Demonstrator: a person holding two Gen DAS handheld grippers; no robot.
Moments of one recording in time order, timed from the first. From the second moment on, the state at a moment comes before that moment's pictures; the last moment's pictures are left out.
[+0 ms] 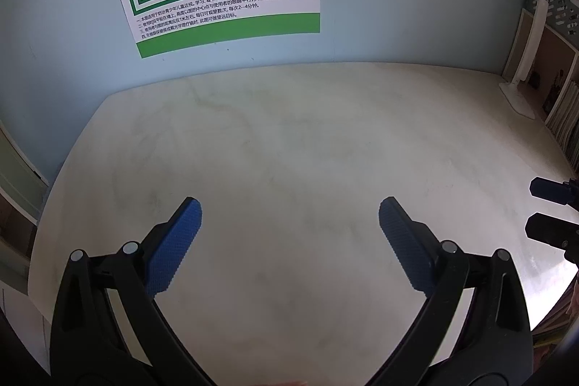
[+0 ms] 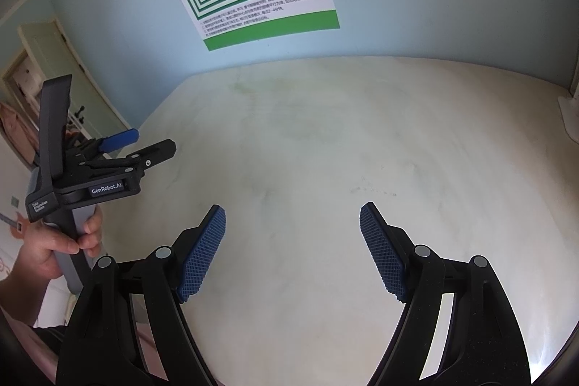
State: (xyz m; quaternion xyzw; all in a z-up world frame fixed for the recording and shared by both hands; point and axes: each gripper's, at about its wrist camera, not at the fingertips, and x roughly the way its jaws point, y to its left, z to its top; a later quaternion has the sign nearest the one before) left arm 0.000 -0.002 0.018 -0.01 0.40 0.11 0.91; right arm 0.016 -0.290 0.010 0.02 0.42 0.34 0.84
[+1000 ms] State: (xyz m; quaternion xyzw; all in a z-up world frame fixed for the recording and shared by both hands) left arm 0.006 0.003 0.013 0.00 0.42 0.12 0.90; right arm 0.021 -0.287 0.011 0.01 0.43 0.34 0.84
